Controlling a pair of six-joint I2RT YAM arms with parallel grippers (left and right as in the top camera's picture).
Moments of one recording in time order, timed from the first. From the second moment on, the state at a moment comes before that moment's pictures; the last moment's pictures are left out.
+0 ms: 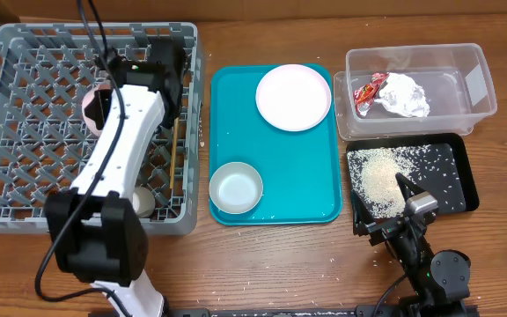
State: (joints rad) left arm -0.14 1.87 1.62 -1.22 -1.12 -0.49; right arm 0.18 0.01 0.02 -0.01 -0.20 0.10
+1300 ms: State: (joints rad) left arm -0.27 2.03 1.62 -1.31 -1.31 -0.39; right arm 0.18 0.01 0.02 -0.01 -0.20 0.10
